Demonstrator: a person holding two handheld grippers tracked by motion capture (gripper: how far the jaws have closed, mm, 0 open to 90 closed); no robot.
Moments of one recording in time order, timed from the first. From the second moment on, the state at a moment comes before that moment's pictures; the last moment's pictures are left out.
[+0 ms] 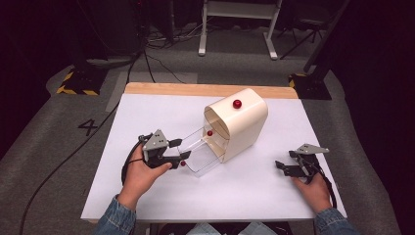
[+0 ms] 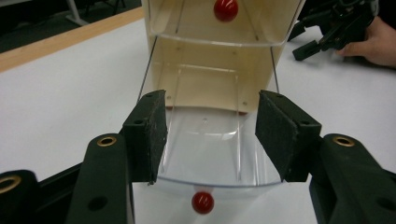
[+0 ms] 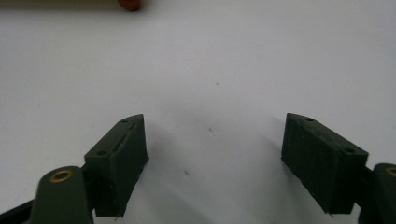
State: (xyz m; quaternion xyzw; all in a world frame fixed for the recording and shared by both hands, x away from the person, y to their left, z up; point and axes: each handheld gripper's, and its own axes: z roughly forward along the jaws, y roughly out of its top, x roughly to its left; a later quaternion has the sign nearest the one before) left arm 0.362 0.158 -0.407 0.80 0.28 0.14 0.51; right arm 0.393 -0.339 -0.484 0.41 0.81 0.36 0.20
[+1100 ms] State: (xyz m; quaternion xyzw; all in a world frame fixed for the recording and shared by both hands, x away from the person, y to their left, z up) left arm 0.408 0.103 -0.402 0.79 0.25 0.11 0.56; right arm 0.393 -0.338 -0.484 0.41 0.81 0.35 0.20
